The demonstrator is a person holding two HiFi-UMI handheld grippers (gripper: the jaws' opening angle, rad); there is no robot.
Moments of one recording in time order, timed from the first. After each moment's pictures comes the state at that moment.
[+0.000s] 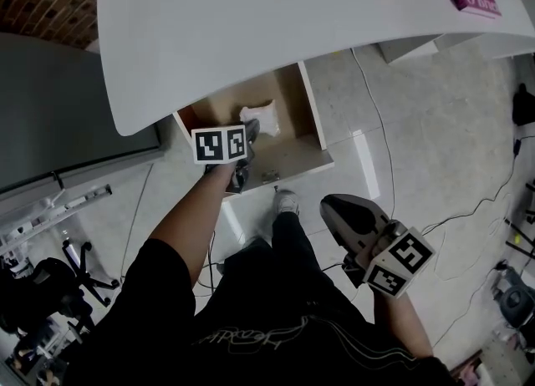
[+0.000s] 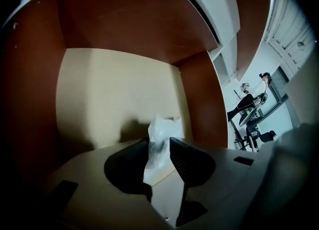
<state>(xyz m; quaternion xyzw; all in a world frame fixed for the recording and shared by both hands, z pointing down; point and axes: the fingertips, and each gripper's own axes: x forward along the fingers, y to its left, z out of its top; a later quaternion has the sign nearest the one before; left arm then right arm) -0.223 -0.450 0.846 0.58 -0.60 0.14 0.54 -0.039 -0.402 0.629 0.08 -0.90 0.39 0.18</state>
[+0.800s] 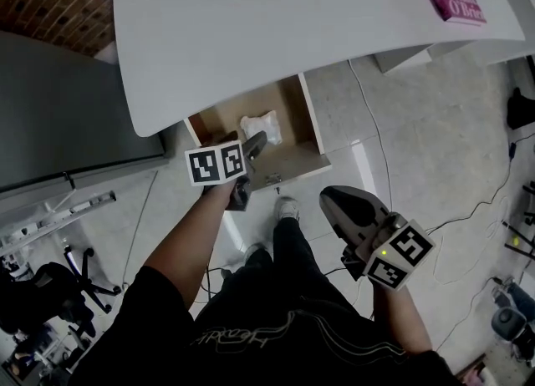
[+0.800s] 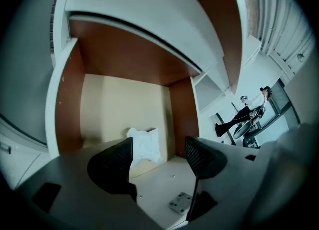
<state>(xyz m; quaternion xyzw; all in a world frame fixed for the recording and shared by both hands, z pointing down) -0.220 -0.433 0.766 0.56 -0.62 0.09 0.54 -0.052 -0.412 0.579 0.08 -0.92 0.36 0.15</state>
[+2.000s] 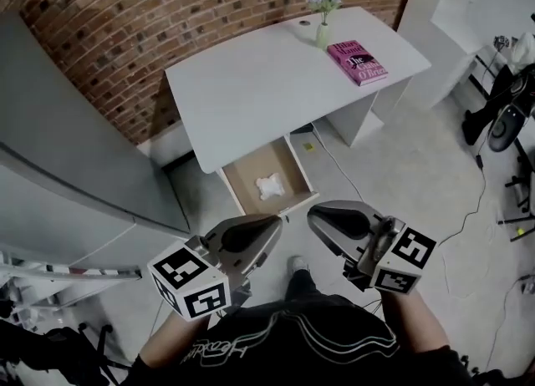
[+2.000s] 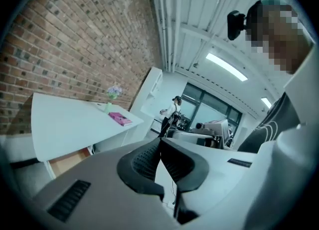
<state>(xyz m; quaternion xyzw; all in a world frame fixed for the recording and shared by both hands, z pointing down) -0.066 -0.179 0.216 0.86 -0.44 -0.01 0.25 -0.030 -0.199 0.214 0.05 -0.98 0.18 0.02</state>
